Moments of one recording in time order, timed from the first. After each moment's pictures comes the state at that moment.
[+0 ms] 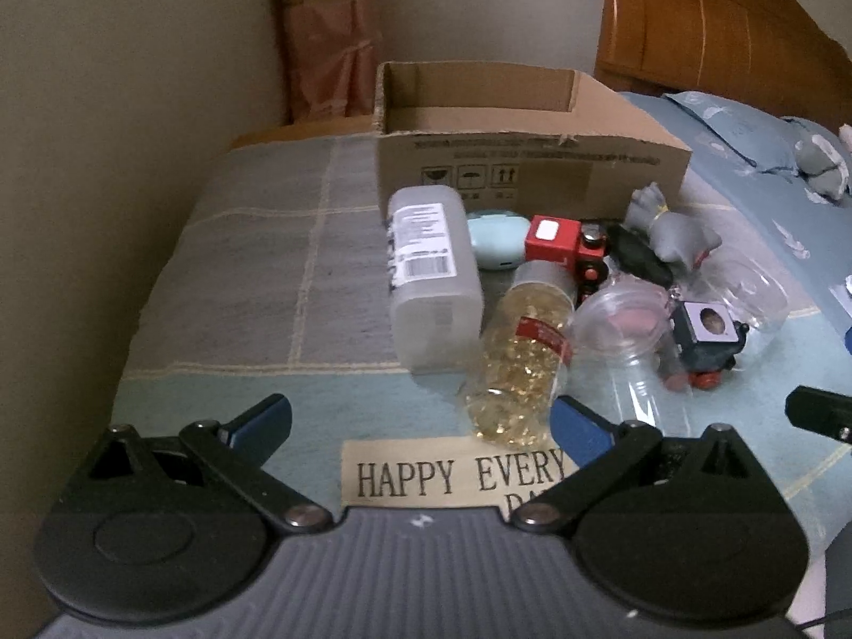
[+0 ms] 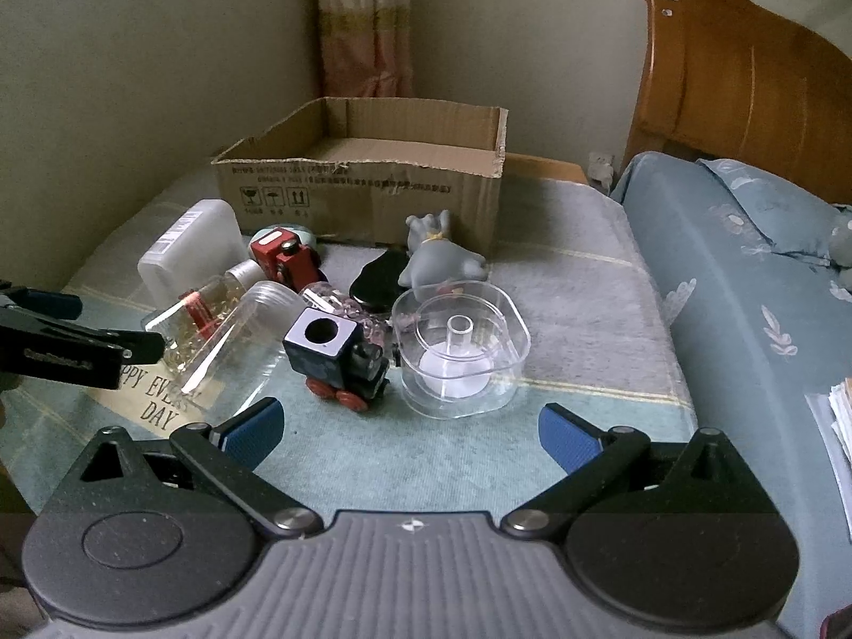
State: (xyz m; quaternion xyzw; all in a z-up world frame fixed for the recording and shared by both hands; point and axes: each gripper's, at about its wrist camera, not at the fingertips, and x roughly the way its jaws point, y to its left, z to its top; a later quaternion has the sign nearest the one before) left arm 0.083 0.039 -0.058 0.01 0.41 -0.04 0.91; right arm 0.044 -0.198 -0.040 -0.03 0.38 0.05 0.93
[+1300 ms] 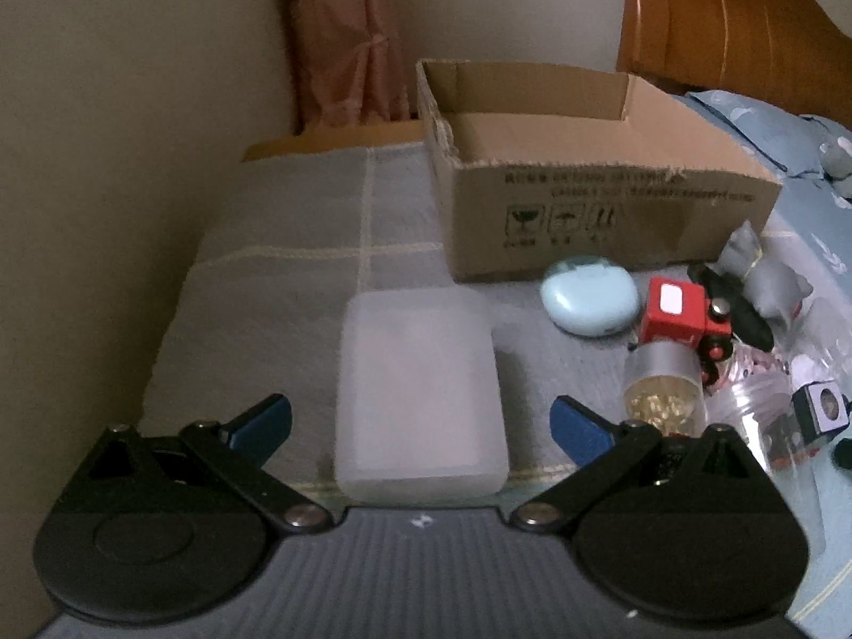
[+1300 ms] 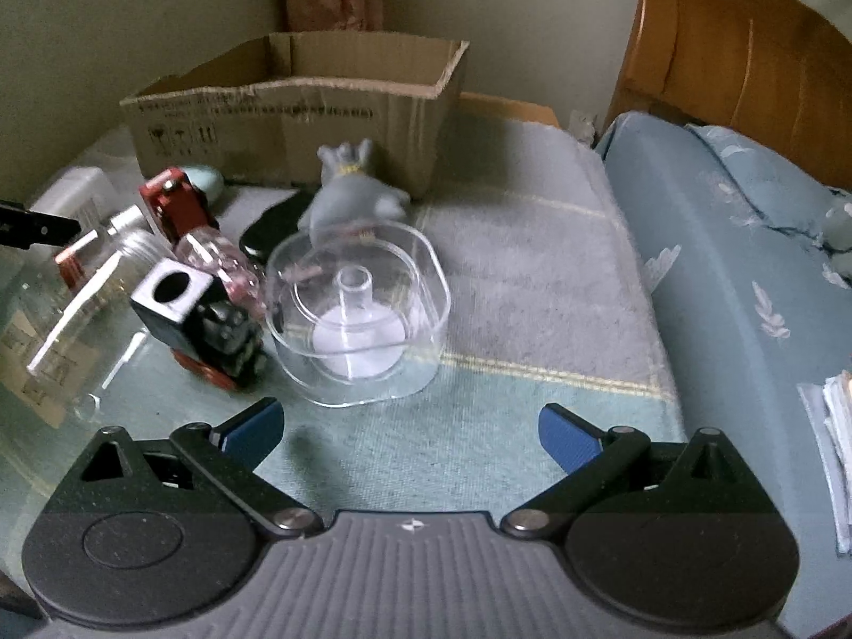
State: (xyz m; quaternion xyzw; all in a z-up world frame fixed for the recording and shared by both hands) left arm 0.157 0.067 -0.076 0.03 0.41 -0.03 0.91; right arm 0.093 -0.236 -0.087 -0.05 0.42 0.02 0.90
